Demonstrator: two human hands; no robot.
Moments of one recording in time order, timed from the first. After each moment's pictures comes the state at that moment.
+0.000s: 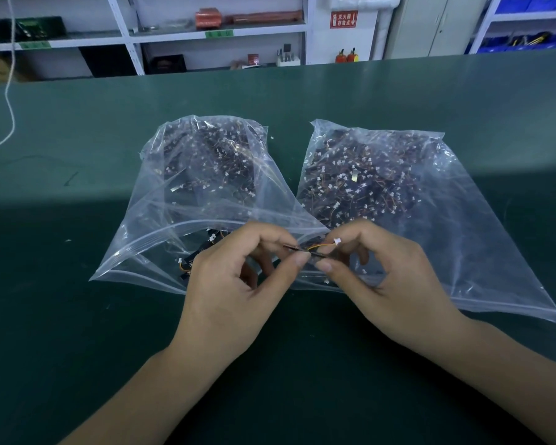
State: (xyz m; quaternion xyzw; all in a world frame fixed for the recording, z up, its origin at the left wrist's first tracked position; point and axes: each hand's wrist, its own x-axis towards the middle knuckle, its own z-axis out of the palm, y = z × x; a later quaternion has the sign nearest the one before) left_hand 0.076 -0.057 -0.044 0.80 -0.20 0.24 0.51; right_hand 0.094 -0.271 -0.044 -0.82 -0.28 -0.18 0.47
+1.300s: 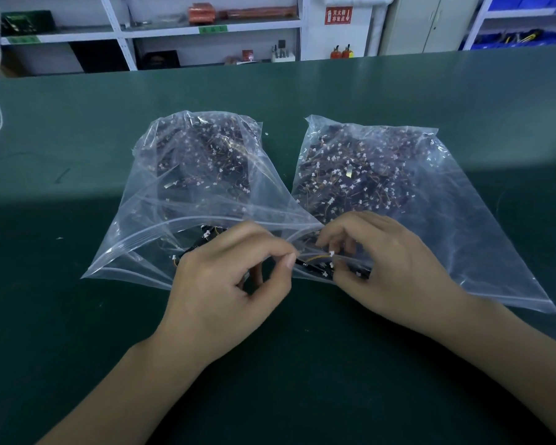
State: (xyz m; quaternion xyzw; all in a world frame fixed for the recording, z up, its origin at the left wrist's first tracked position) left_hand 0.079 -0.046 -0.040 0.84 -0.27 0.28 0.37; right_hand 0.105 -0.286 -0.035 -0.90 -0.31 -0.18 0.27
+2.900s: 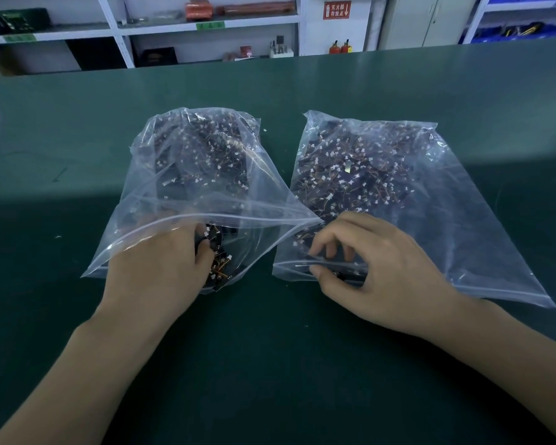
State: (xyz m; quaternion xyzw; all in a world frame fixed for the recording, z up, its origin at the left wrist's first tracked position) left_hand 0.103 0.007 -0.038 0.98 0.01 0.17 0.06; right_hand 0.096 -0.280 -0.037 -0.89 -0.30 -0.16 0.29
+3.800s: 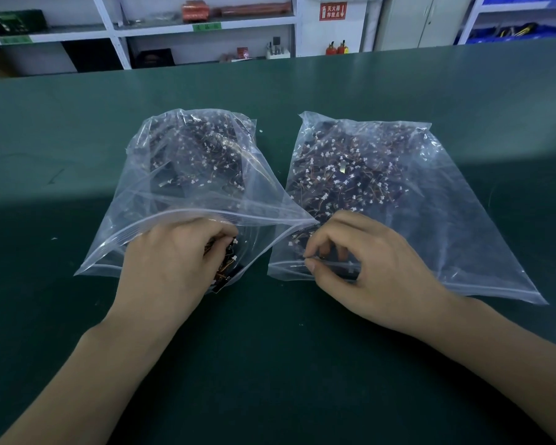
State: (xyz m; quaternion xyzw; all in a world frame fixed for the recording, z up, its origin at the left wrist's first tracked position) left_hand 0.101 -0.005 -0.038 0.94 -0.14 0.29 0.13; right_hand 0.099 -0.282 -0.042 -0.88 -0.31 -0.16 0.31
